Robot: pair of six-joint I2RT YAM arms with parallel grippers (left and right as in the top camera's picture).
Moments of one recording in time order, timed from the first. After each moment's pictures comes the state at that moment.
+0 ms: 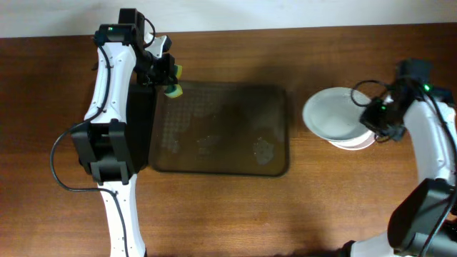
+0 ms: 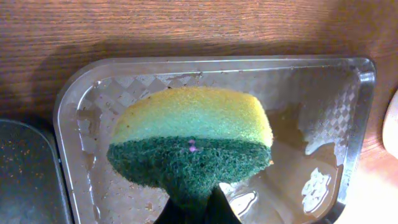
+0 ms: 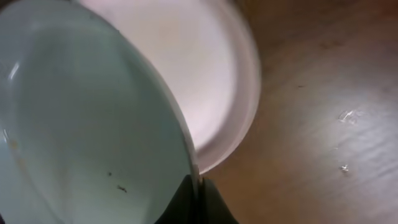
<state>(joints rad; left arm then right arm) -0.03 2.43 2.39 -1.35 0.42 -0.01 -0.32 1.70 1.34 -0.97 -0.02 0.39</state>
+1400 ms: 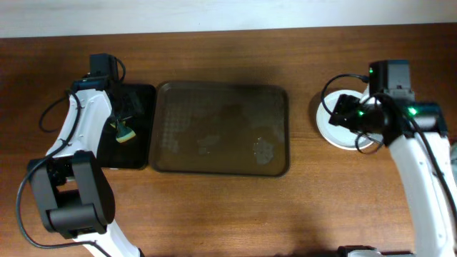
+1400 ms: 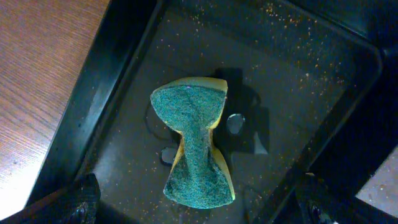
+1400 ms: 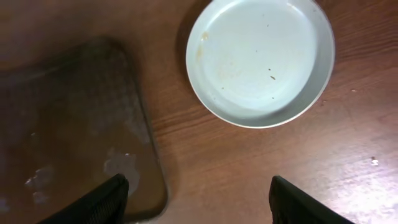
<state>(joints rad) 0.10 1.93 1.49 -0.85 -0.21 -0.28 -0.03 1.38 1.37 -1.09 -0.02 0.39</state>
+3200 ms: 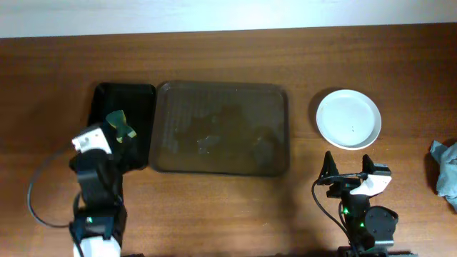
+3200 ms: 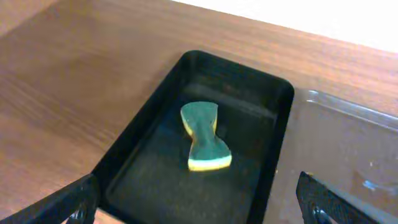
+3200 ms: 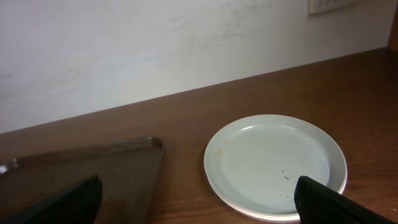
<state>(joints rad) 0.11 0.88 0.50 -0.13 -0.20 -0.16 -0.02 0.01 0.01 -0.07 0.01 0.23</state>
